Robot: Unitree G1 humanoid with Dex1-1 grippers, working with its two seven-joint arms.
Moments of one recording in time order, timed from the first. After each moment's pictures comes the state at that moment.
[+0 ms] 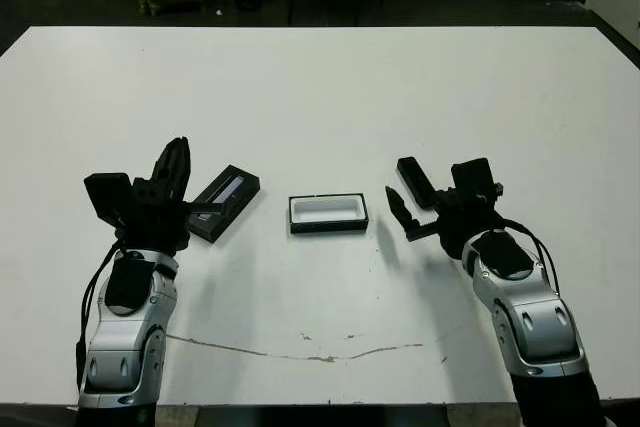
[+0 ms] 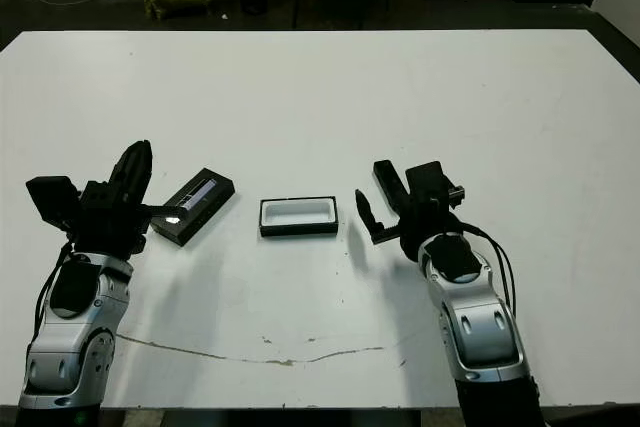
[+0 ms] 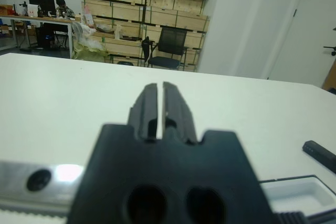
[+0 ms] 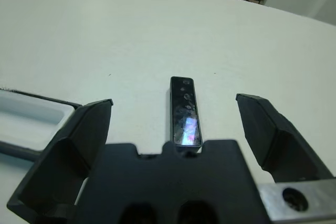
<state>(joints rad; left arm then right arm) -0.03 0.12 0.09 -0.24 -0.20 0.08 -0.09 -0.19 -0.22 0.07 -0.22 0.01 0.61 0.17</state>
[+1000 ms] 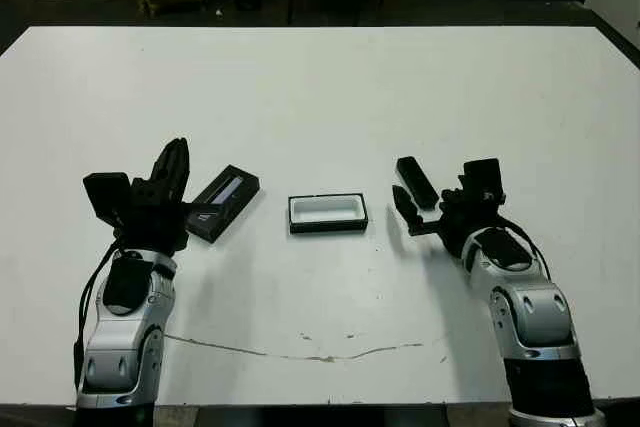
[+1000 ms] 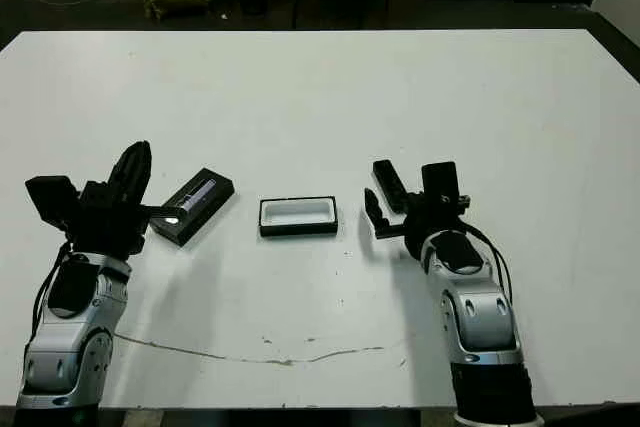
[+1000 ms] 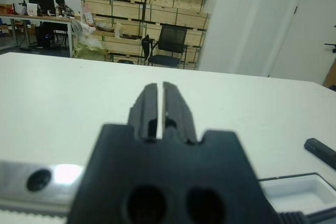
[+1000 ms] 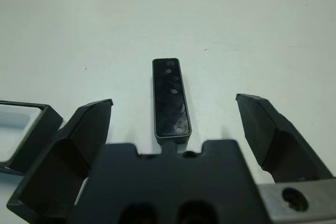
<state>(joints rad) -0.03 0.13 0.10 -0.24 -0.20 0.09 -0.09 -0.24 -0.19 0.00 -0.09 0.07 0.63 0.14</state>
